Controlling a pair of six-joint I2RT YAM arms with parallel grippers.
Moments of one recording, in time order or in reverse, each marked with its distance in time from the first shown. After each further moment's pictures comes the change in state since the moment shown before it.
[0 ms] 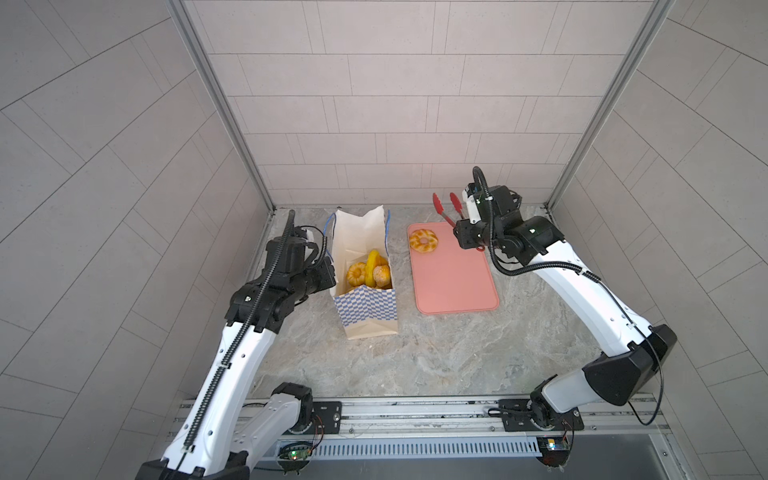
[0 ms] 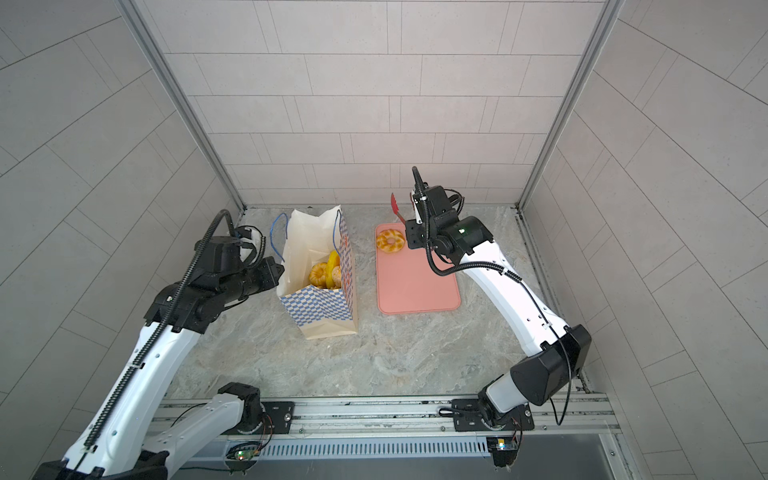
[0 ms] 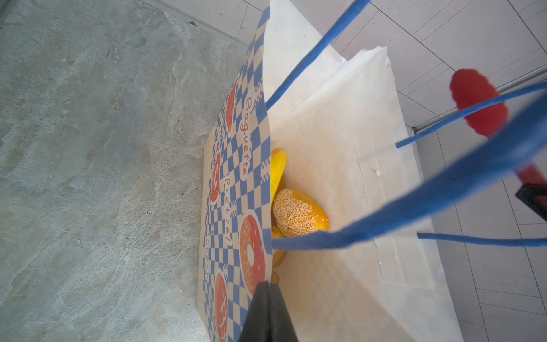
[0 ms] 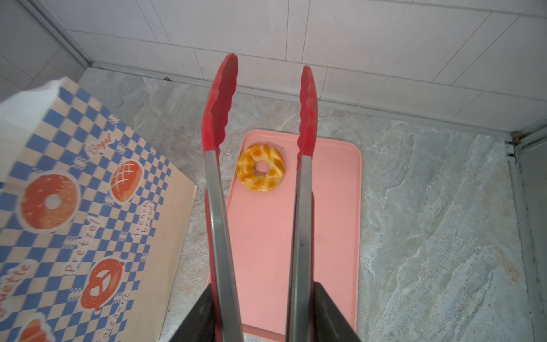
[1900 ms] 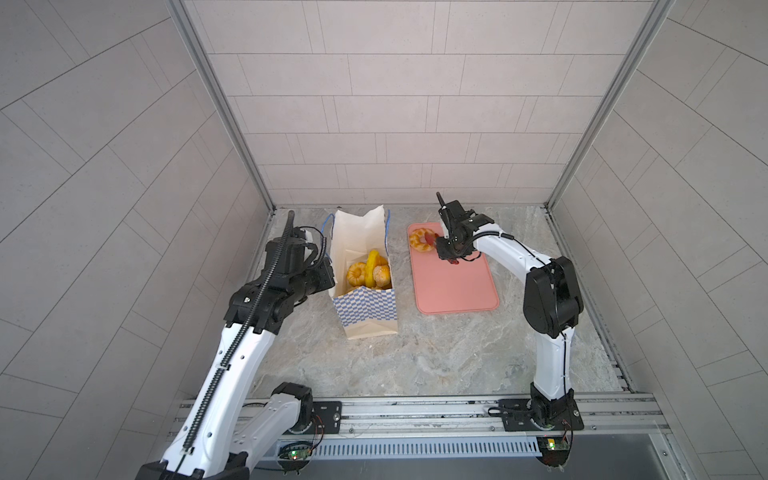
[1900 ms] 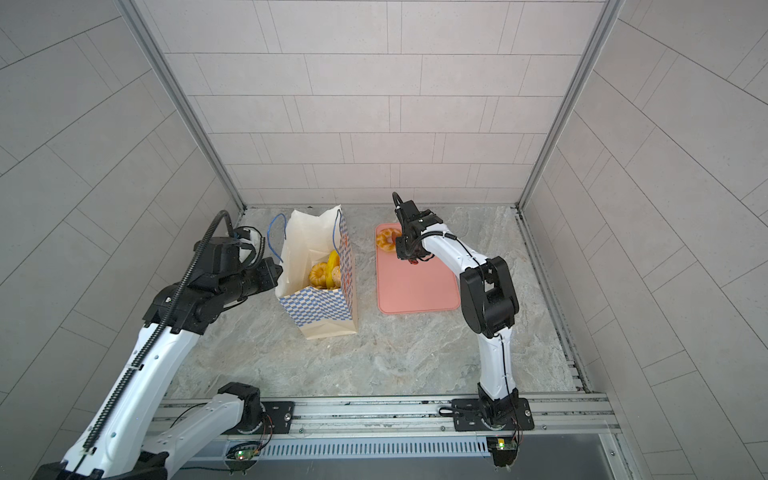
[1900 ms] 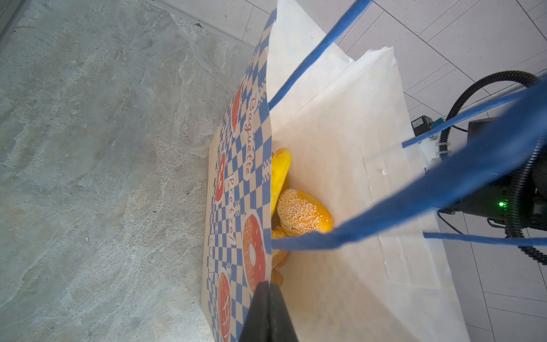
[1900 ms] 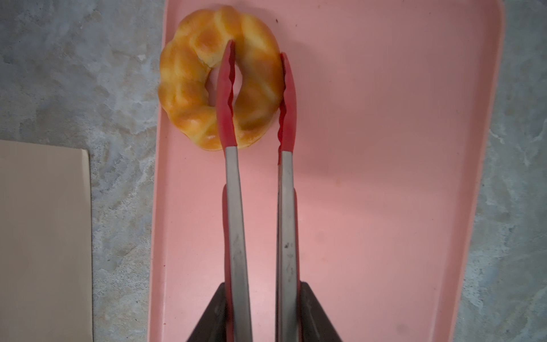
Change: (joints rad) left arm 0.000 -0.007 0.000 -0.011 -0.018 0.003; right arm -0.070 0.499 0.080 0.048 -0.087 0.045
